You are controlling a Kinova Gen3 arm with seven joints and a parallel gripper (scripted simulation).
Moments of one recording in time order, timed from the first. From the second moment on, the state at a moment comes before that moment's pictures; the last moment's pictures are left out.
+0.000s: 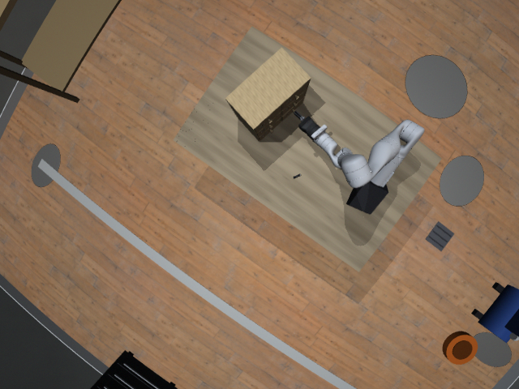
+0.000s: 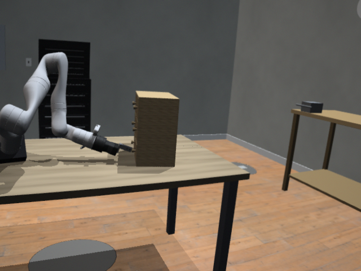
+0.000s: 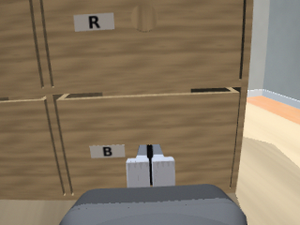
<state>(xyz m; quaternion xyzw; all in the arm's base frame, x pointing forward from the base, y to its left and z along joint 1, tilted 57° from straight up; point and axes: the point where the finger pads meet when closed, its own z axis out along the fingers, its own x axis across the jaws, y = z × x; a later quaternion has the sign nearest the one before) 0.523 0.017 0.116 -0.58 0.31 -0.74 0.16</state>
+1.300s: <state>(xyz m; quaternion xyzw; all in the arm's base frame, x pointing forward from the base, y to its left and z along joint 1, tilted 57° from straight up) 0.478 0.011 0.099 -0.58 0.31 -0.74 0.15</state>
